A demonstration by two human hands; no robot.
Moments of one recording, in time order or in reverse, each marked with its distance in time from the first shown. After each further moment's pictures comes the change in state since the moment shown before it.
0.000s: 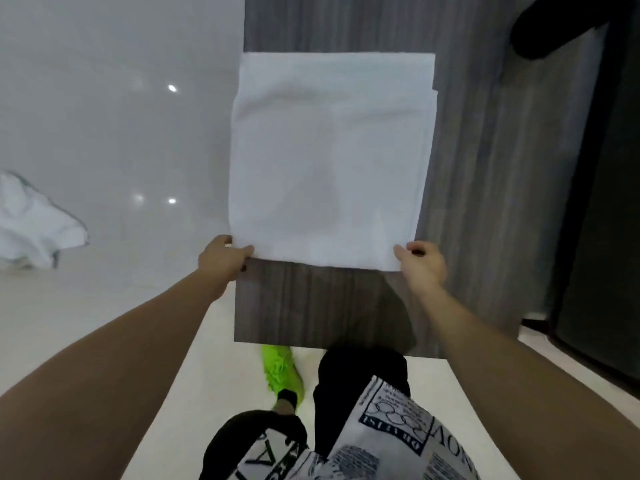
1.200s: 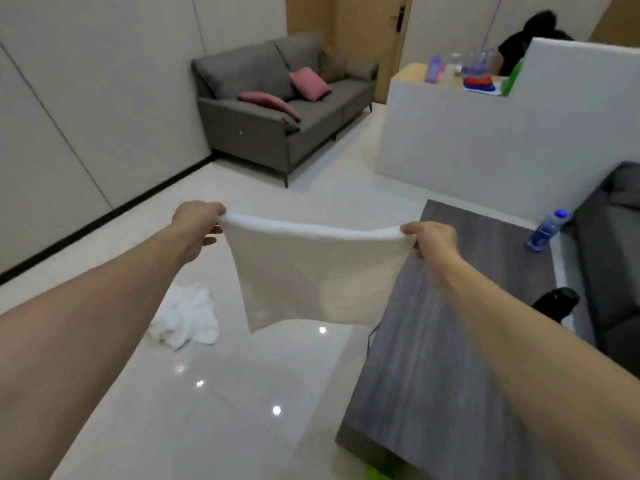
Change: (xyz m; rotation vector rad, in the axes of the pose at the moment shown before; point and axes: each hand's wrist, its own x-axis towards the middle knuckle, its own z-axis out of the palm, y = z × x) left_hand -0.322 -0.204 -0.451 -0.872 0.507 0.612; right_hand -0.511 -0.162 -0.028 0.367 -0.313 -0.960
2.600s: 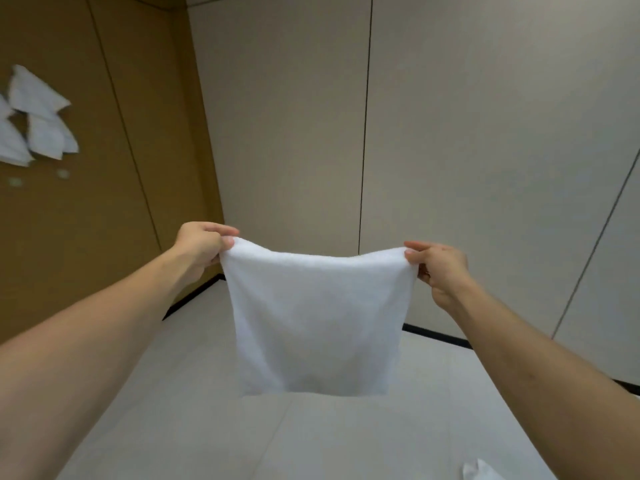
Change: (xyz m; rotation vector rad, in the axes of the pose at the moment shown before) left_hand -0.142 -0.027 -0.732 -0.110 1.438 -0.066; right_hand -0.418 -0.231 0.830 0.076 -1.572 -0.187
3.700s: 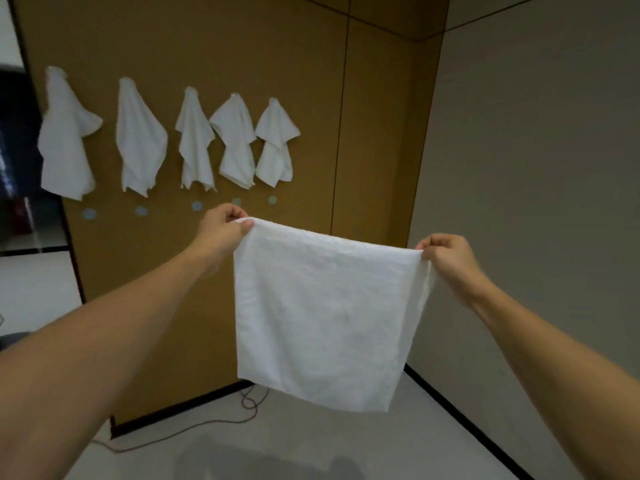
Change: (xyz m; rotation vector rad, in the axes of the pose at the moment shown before) left_hand 0.437 -0.097 -0.346 0.250 0.625 0.192; right_hand 0.286 0.041 0.704 -0.357 -0.725 -0.506
